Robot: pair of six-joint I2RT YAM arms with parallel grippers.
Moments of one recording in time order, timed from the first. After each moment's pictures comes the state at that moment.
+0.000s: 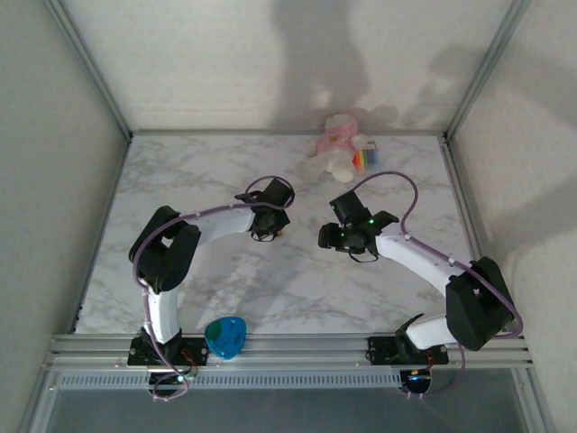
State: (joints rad) left arm -0.64 1.93 1.28 -0.47 -0.14 -1.10; right arm 0.62 1.41 0.92 -0.62 0.00 0.65
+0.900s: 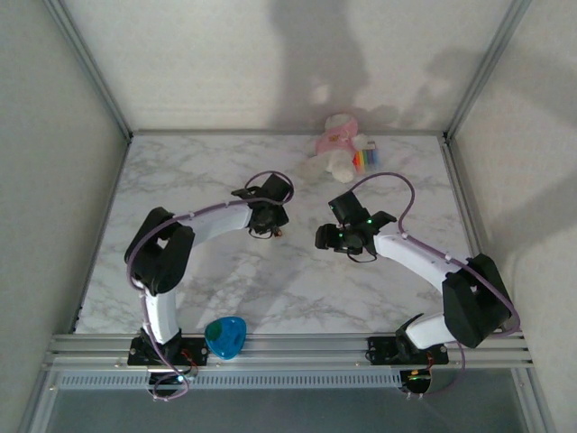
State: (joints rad) left arm -0.63 1.89 1.32 -0.54 -0.14 -1.04; right arm 0.62 1.43 0.92 -0.59 -0.05 0.63
